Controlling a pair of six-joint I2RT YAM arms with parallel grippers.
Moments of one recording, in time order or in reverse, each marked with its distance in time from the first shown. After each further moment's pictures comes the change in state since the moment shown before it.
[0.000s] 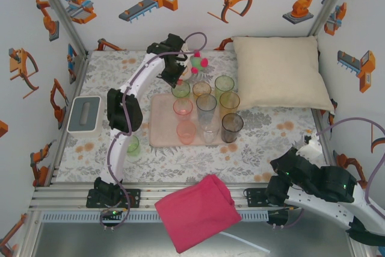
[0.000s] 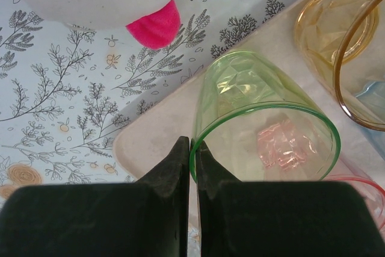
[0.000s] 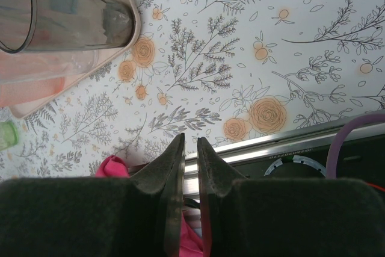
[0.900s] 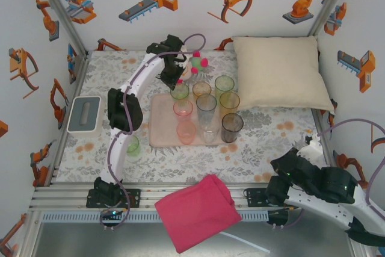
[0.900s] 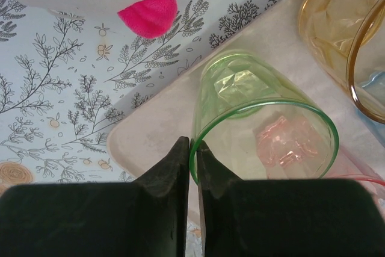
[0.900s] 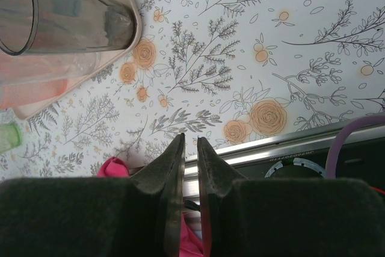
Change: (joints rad) left arm 0.006 0.024 0.021 -0.041 0.021 0.001; right arm 0.000 -0.021 -0.007 0.000 0.007 0.000
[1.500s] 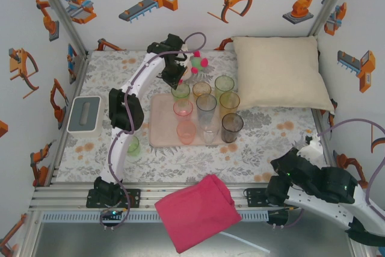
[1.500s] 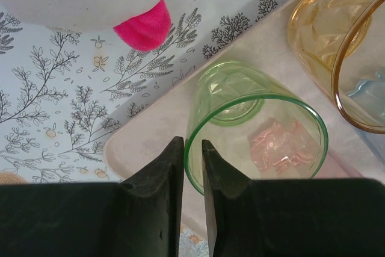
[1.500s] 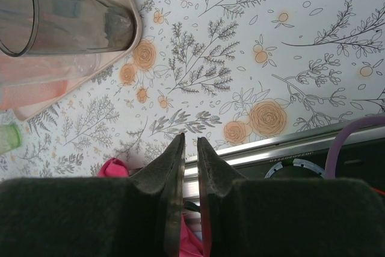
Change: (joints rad) left arm -0.002 0.024 0.045 -0.004 0.027 -0.008; right arm 0.000 0.000 0.000 0.000 0.006 0.000
